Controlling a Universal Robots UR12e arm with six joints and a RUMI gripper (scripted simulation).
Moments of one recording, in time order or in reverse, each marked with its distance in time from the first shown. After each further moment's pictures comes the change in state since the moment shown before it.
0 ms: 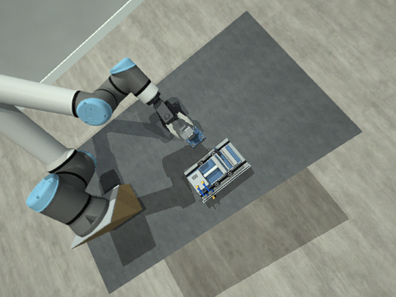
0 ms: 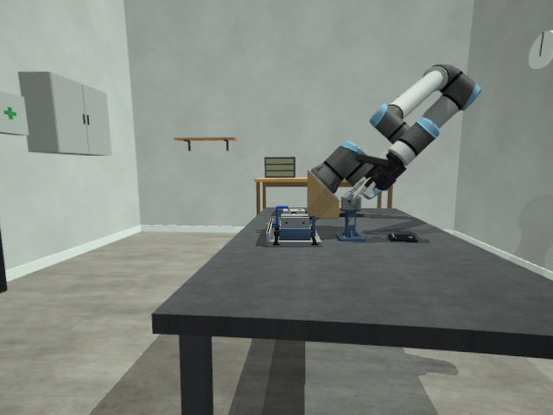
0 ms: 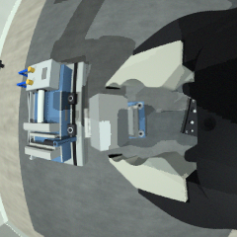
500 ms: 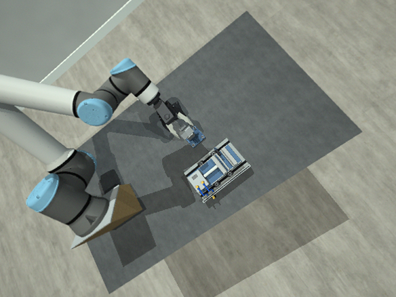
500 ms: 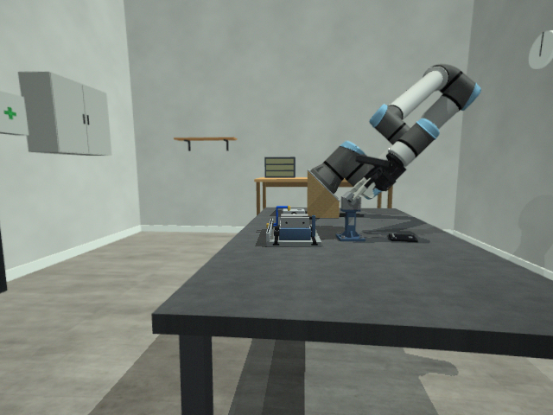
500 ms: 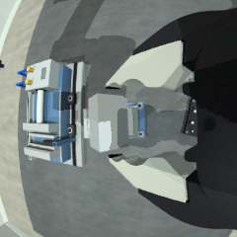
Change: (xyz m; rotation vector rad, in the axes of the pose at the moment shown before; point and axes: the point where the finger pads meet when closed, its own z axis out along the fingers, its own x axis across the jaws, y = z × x) arm 0.001 0.002 0.002 0.000 0.000 0.000
